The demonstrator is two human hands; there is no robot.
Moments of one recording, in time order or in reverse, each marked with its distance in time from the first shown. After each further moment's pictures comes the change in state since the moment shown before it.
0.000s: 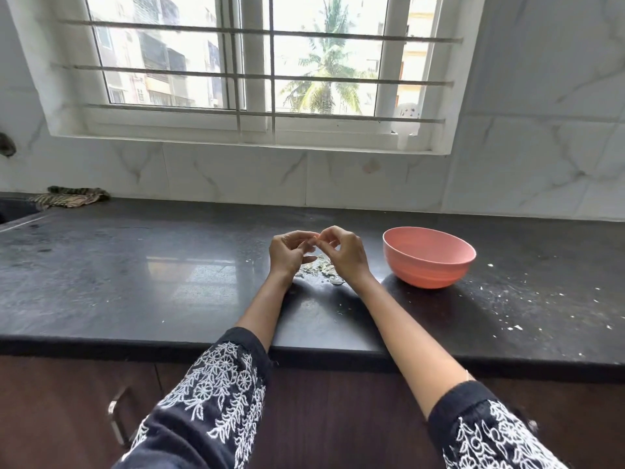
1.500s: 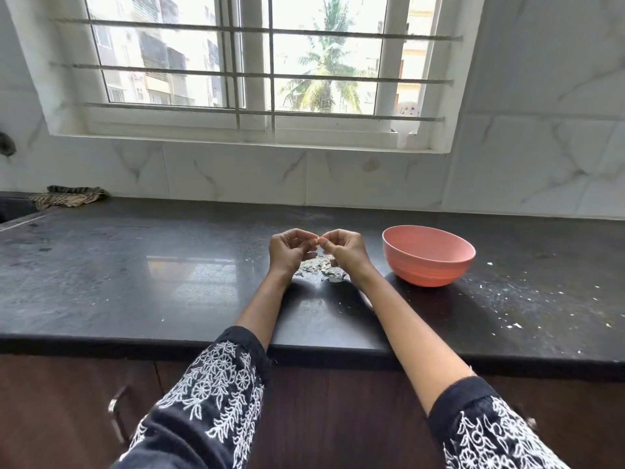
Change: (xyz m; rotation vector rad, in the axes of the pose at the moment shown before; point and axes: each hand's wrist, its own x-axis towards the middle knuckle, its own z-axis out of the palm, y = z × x) left_hand -0.001 0.002 -0.002 -0.025 -0.030 0.013; right_hand -0.003 -0.014 -0.006 0.465 -0.058 0.282
